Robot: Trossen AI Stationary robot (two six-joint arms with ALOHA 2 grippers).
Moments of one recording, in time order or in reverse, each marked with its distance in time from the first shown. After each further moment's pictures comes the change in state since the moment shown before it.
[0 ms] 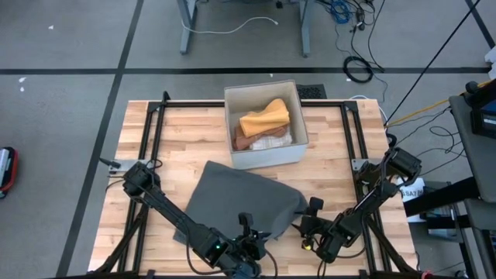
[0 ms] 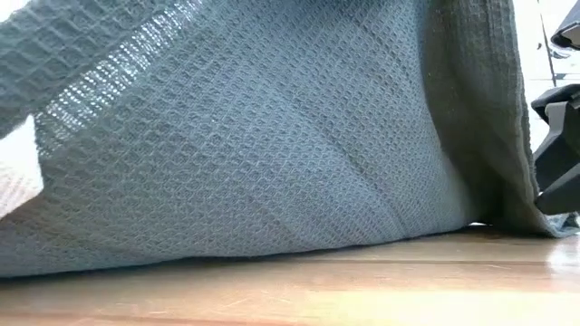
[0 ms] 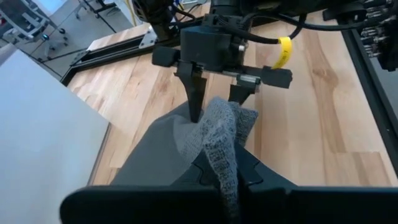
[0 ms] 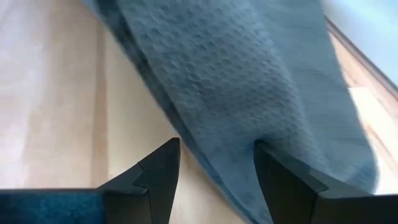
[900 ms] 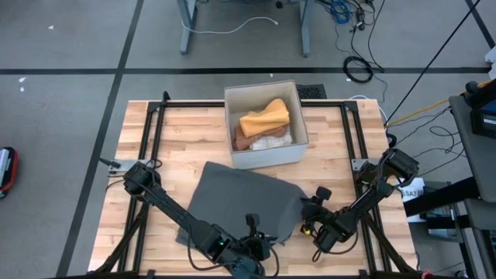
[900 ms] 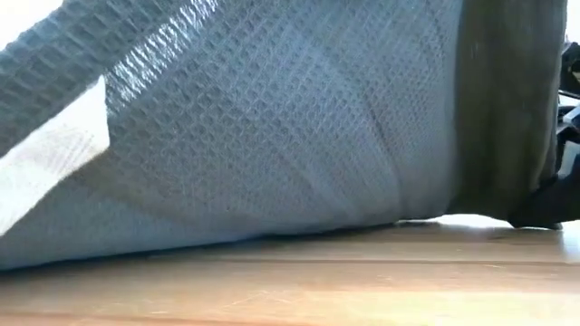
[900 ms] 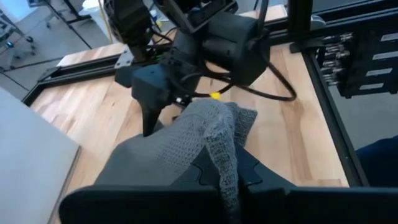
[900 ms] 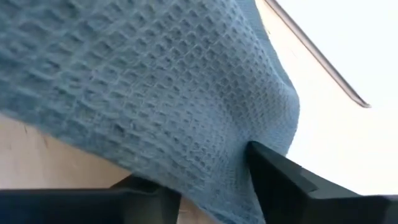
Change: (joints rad) left arm 0.023 -0.006 0.000 0.143 0.107 0.074; right arm -0.052 0.031 0.000 -0.301 0.005 0.261
